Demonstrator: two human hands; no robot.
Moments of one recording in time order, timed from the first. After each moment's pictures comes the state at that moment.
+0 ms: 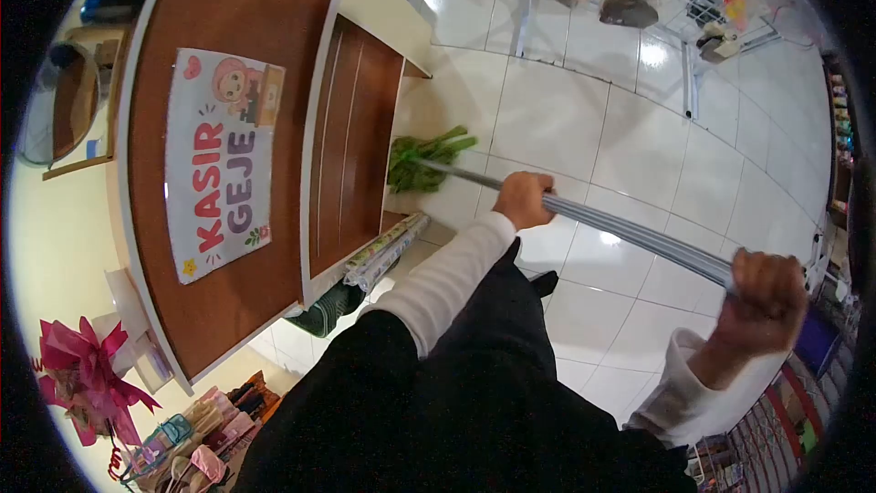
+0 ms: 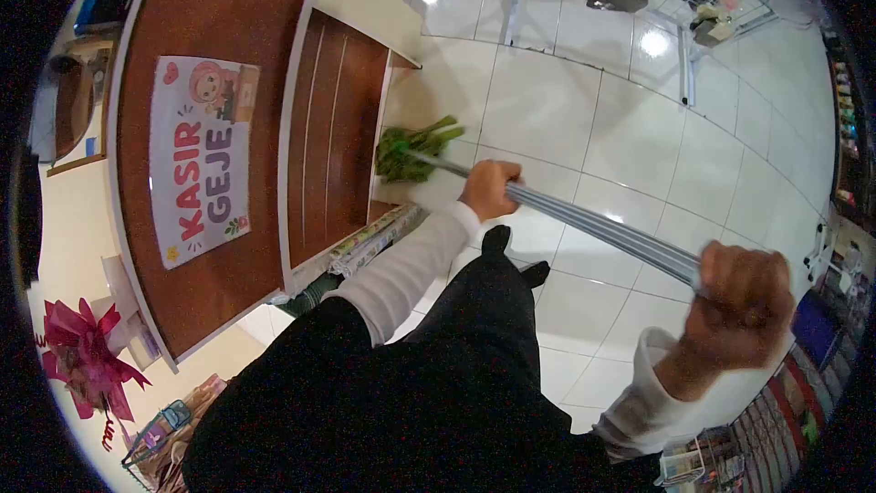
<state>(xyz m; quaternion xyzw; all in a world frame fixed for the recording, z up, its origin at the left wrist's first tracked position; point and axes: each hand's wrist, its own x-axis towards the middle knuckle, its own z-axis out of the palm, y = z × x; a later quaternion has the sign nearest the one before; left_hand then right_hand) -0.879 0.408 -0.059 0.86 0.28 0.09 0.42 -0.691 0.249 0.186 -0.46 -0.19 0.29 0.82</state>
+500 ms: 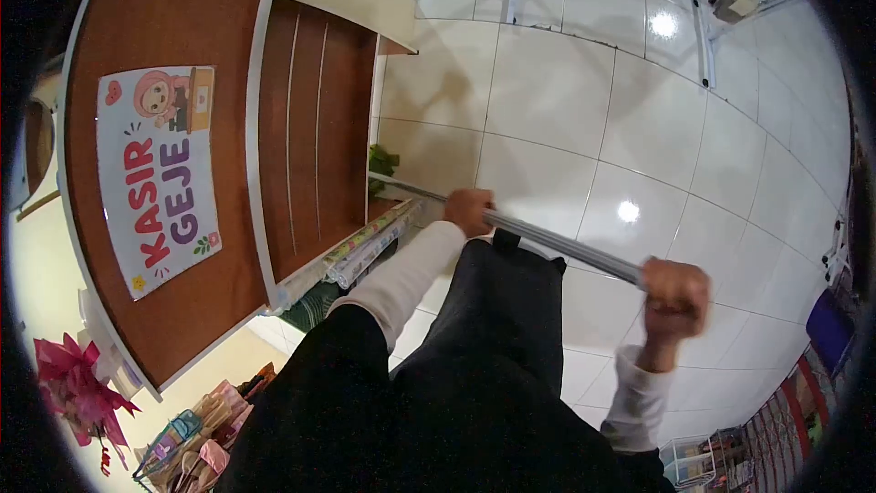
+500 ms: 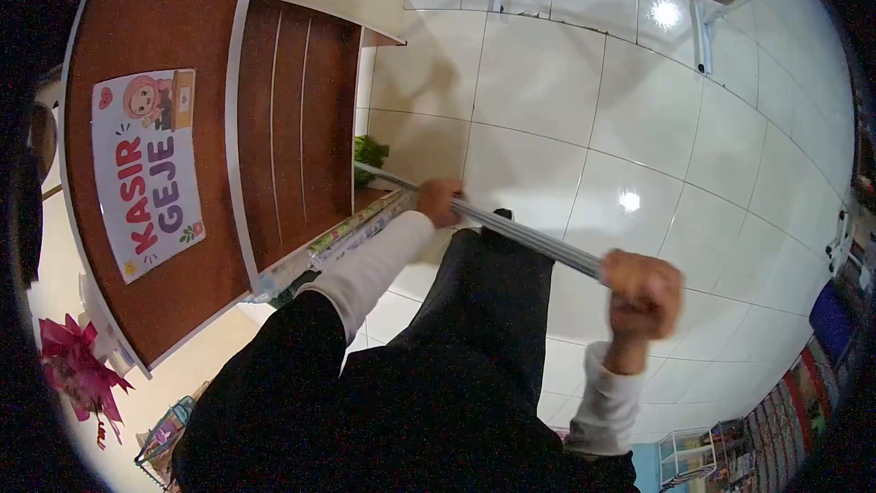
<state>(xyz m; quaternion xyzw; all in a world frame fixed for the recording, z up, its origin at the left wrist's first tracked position) -0.970 0.376 -0.200 0.87 0.34 -0.05 0.36 -0.721 0.187 0.000 -0.44 -0.14 0.38 0.80</state>
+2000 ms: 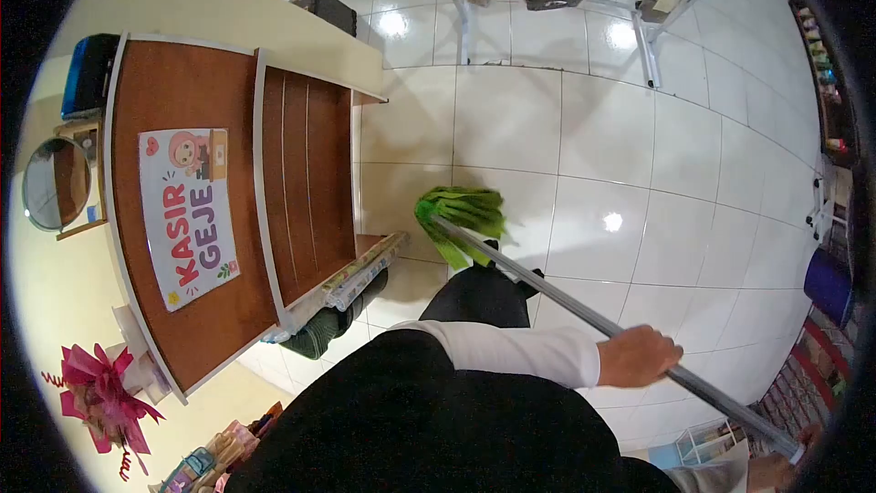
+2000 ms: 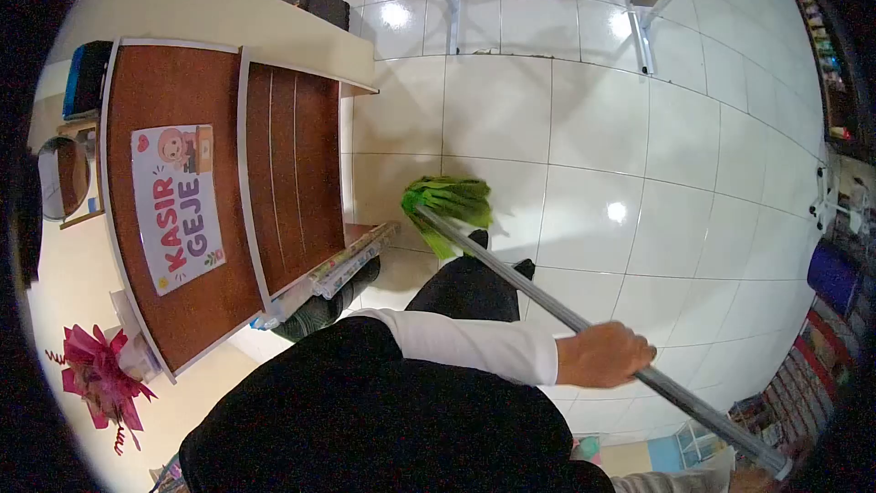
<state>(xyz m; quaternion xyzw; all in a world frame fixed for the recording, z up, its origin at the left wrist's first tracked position) -0.753 0.145 0.072 0.79 -0.08 -0.03 0.61 -0.598 -0.076 0.262 -0.70 -0.19 -0.04 0.68</state>
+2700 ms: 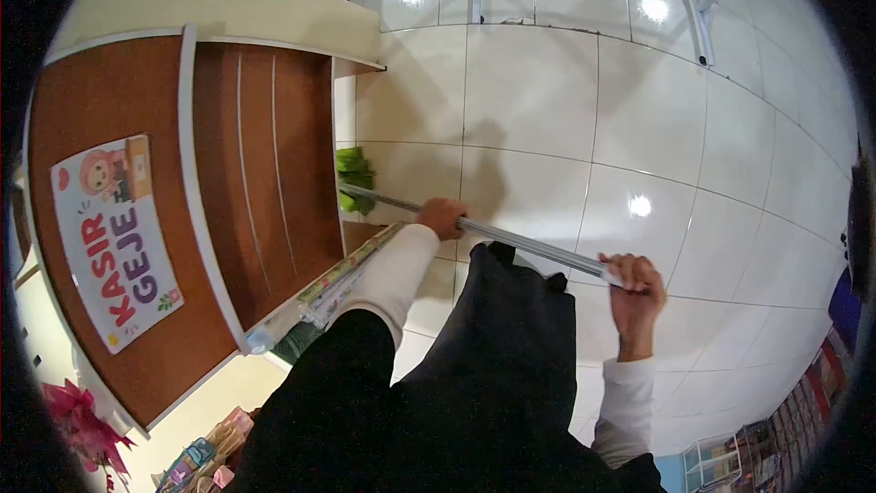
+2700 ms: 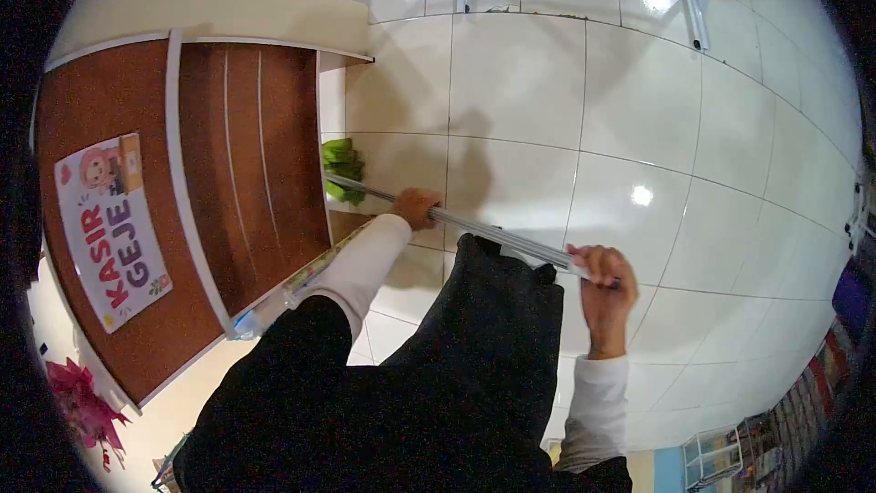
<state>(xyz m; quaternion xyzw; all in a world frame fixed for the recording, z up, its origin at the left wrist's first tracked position) -0.970 0.402 -0.313 0.91 0.22 -0.22 0.27 -0.716 0.146 -0.155 -0.37 0.11 0.47 0.80</state>
